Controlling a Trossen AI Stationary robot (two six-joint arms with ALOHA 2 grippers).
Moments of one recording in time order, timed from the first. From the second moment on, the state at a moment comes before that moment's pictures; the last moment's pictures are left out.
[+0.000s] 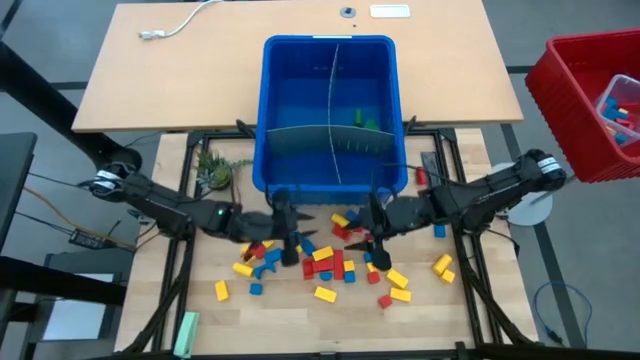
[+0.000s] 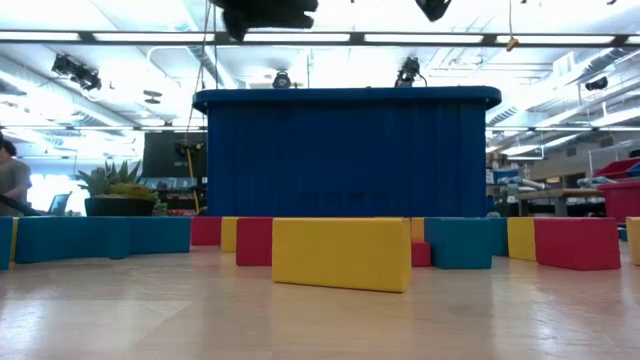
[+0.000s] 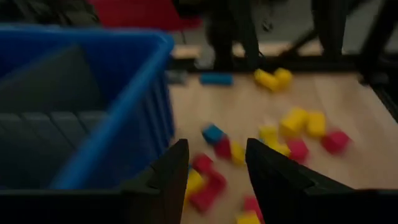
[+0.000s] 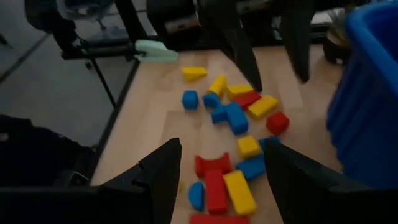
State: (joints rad) left arm -0.31 1.37 0.98 -0.03 -0.49 -0.12; right arm 0.31 1.32 1.11 -0.28 0.14 0.22
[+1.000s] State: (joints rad) left arm -0.35 1.59 0.97 -0.38 -0.24 -0.45; right arm 0.59 1.34 0.71 -0.04 0.74 0.65
